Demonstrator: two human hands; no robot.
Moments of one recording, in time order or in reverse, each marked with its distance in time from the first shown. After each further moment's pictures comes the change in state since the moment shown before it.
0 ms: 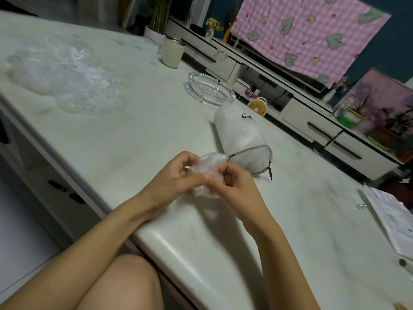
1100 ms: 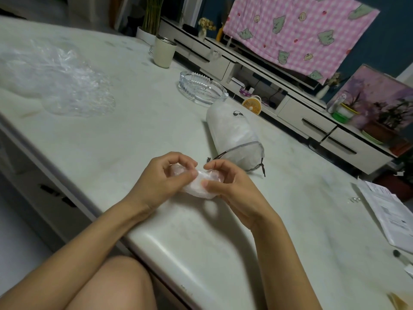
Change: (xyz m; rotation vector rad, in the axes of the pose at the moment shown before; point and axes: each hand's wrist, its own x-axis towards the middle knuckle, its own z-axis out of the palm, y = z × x) left_hand -0.001 -0.003 -0.003 0.127 0.060 0.183; right_hand 0.000 0.001 -0.017 0.243 -0.127 0.160
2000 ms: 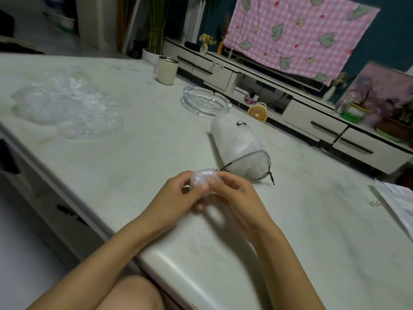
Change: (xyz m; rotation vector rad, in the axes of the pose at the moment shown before) left_hand -0.002 -0.005 0.011 0.140 -0.030 -0.090; right_hand 0.004 0.009 0.011 0.123 0.050 -0.114
